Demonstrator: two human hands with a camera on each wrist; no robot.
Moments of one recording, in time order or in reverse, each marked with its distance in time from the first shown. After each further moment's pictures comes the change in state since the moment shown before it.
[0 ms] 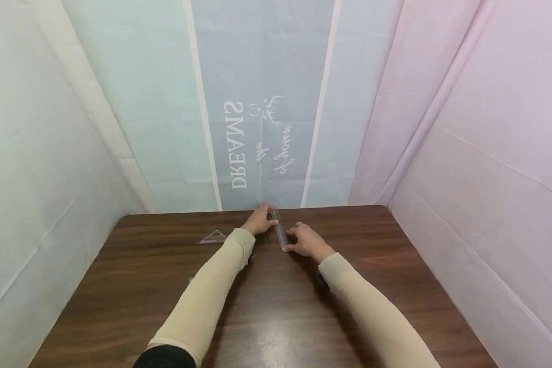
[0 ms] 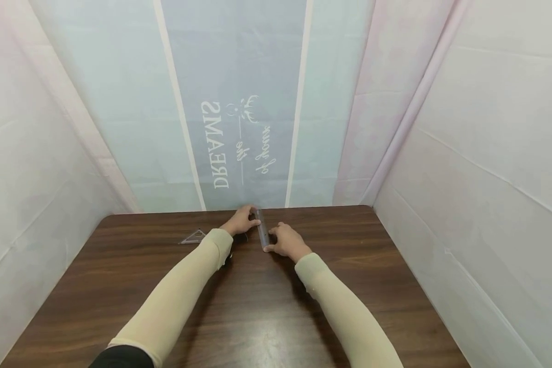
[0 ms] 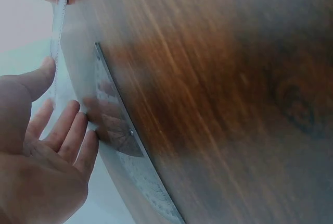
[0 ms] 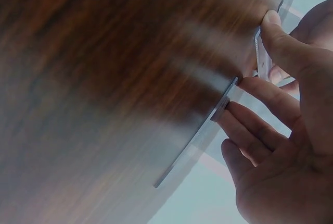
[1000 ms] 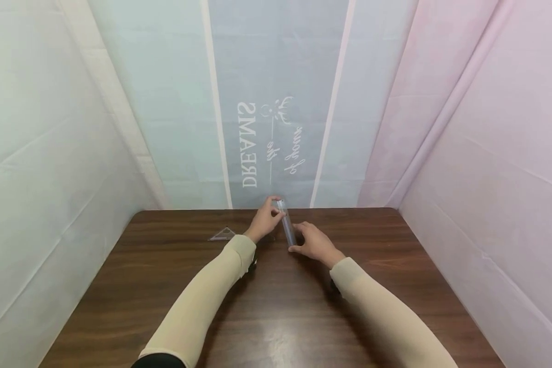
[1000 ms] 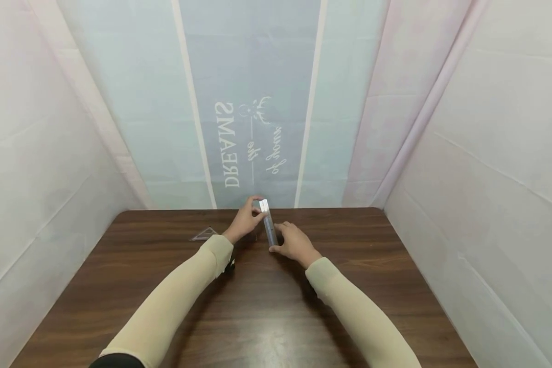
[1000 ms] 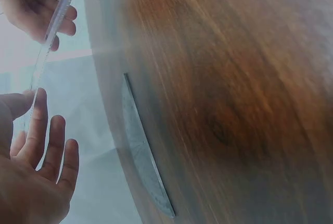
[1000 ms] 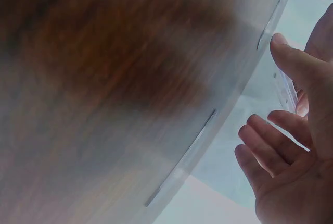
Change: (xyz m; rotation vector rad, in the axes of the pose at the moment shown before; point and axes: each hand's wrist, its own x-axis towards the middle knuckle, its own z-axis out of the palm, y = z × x) left_hand -0.029 0.010 -0.010 -0.268 0.258 0.083; right_hand -0.011 -0.006 0.001 0.037 0.116 -0.113
